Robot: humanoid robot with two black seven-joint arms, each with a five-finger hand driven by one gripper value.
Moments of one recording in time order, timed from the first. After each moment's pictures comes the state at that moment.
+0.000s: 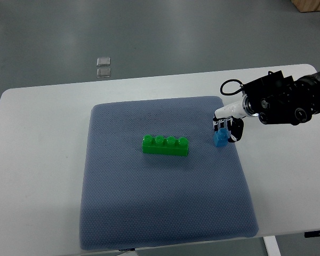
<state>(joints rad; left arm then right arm) 0.00 0.00 -0.10 -0.15 0.07 0.00 0.02 1.66 -0.22 -1.00 1.14 -0.57 0.08 0.01</state>
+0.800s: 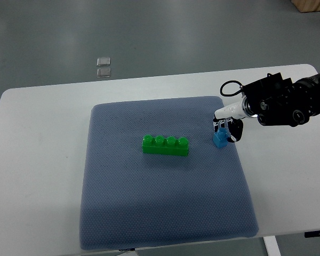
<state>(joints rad) 0.00 0.00 -0.10 -0.15 0.07 0.00 0.02 1.64 -0.21 -1.00 1.12 -0.57 0.07 0.01</state>
